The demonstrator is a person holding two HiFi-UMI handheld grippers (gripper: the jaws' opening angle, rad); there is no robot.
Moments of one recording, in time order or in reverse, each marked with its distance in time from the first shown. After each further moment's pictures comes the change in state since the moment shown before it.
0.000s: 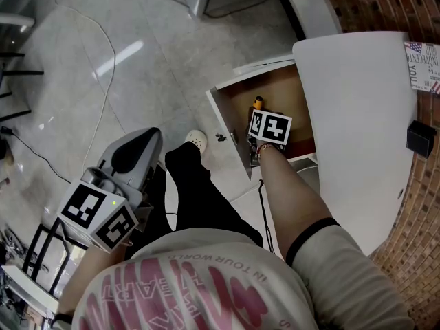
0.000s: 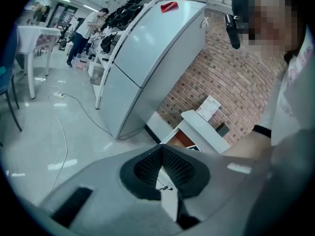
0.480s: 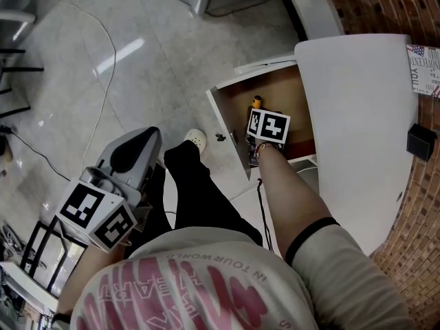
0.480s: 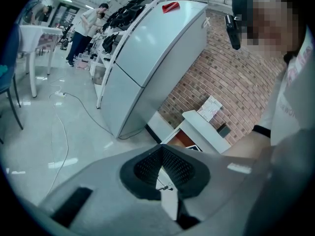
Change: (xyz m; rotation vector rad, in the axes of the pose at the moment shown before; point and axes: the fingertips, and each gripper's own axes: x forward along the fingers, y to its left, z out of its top) left arm 0.002 0.002 0.000 -0.013 -0.002 0.012; right arm 0.006 0.003 0.002 -0.013 0.015 0.005
